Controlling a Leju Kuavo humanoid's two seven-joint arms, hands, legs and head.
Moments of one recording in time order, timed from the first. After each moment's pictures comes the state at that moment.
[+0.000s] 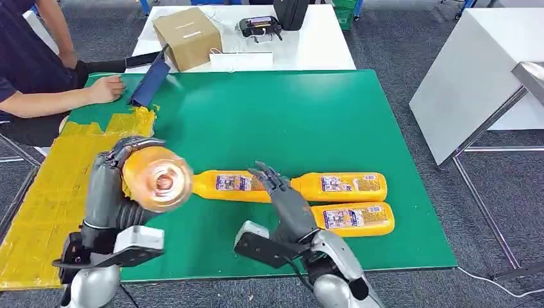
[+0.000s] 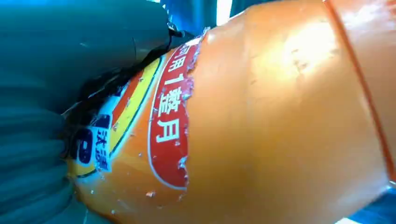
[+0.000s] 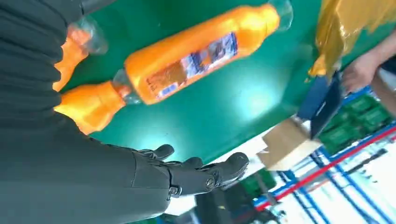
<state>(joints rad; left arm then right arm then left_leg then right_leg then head) -0.09 -0.07 -0.16 -1.94 -1.03 0.21 -0.32 -0.10 0.04 0.56 -1.73 0.69 0.09 0.15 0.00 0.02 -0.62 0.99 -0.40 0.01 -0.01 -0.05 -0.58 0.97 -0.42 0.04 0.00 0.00</state>
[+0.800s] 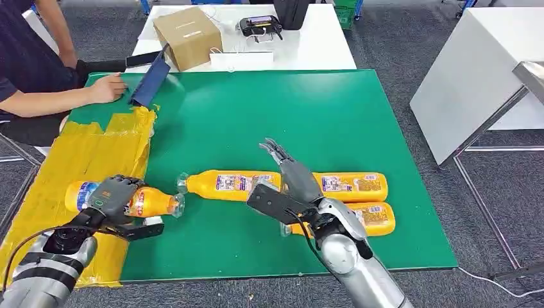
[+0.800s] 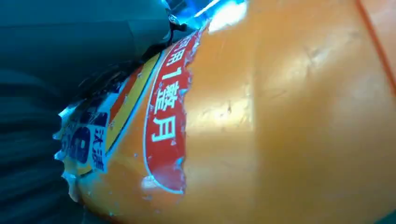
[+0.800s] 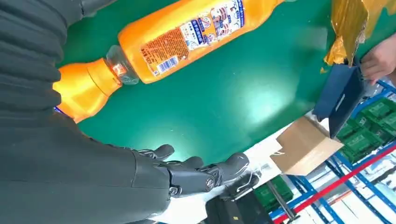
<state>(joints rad) -0.41 0.33 -0.24 -0.93 -1.54 0.23 -0.18 -0.26 0.02 0.52 -1.60 0.59 0.14 0.20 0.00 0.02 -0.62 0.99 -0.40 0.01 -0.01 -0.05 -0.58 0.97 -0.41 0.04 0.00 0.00</state>
